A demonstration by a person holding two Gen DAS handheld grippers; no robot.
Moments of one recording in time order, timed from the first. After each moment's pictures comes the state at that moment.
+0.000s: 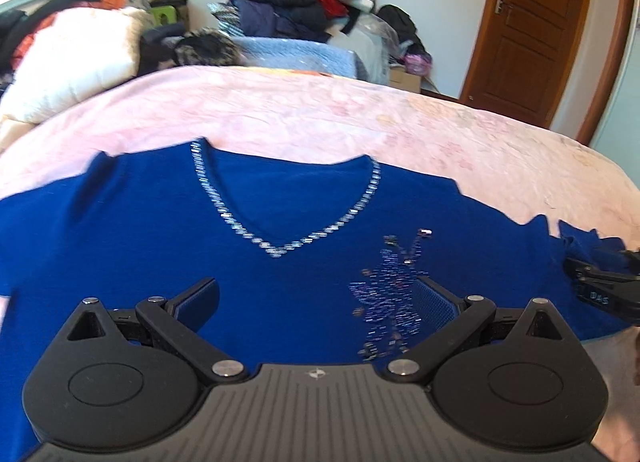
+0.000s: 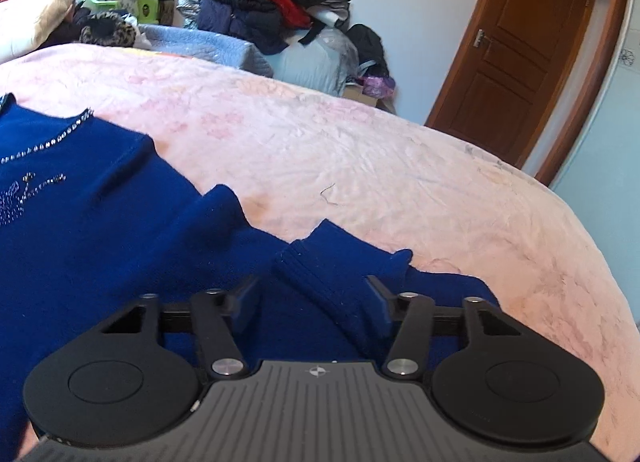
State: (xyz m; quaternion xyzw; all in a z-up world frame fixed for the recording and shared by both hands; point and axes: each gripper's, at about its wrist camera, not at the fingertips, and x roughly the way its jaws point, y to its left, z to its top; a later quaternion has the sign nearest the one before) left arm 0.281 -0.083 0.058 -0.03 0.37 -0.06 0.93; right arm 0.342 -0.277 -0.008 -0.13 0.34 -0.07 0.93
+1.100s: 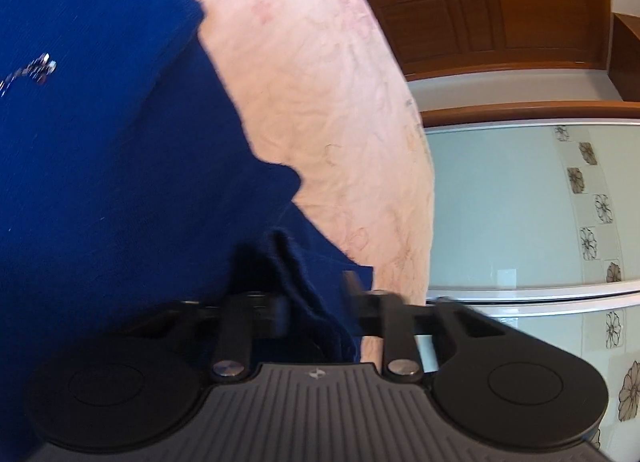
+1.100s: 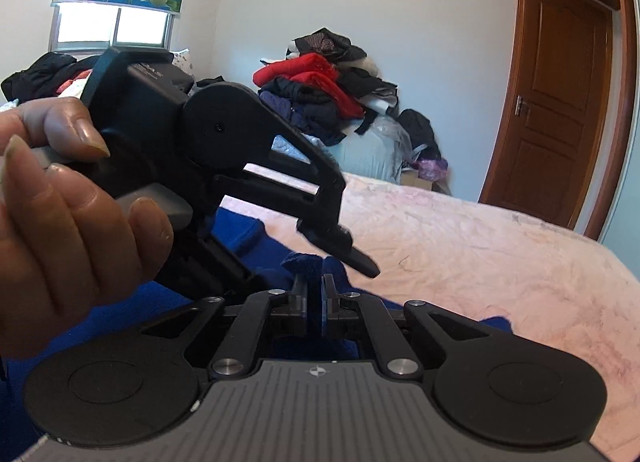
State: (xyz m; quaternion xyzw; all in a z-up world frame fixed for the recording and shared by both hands) left arm 0.391 -0.220 -0.017 -0.41 0.57 -0.28 0.66; right arm 0.266 -0.244 0.023 -0.09 0.22 0.03 0.97
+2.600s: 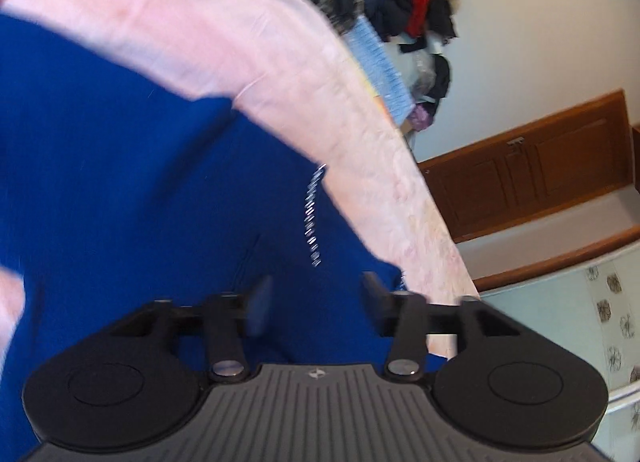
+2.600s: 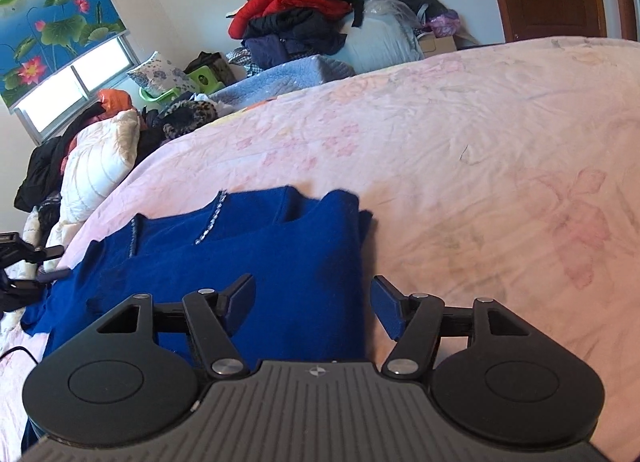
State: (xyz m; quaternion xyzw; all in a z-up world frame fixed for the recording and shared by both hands) left arm 0.335 0.133 0.027 -0.44 0.43 -0.09 0.78; right arm 0.322 -0.266 0.014 0.18 0.36 0.08 0.91
